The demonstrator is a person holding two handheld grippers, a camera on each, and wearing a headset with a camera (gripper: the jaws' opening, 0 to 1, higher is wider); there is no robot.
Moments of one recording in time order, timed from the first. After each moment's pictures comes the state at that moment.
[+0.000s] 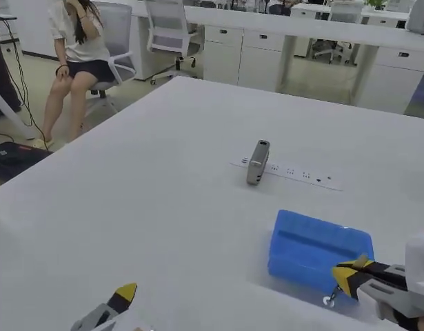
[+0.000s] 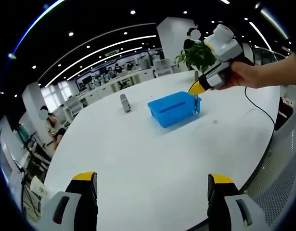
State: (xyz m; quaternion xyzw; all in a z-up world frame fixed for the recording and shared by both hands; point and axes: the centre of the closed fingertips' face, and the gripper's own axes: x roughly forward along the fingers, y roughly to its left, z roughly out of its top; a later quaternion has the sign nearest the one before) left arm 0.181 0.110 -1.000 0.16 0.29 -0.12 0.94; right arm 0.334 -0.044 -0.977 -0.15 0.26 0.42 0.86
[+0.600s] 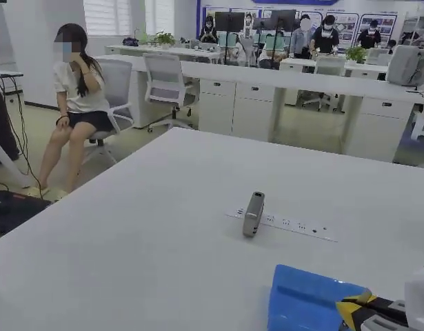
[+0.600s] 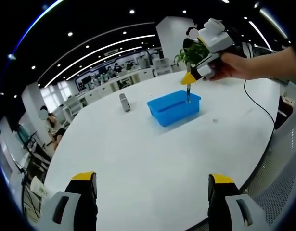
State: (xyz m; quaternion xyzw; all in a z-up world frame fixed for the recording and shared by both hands) left arm 0.181 0.109 -1.003 0.16 0.30 -0.12 0.93; right arm 0.370 -0.044 -0.962 -0.15 0.24 0.39 0.88
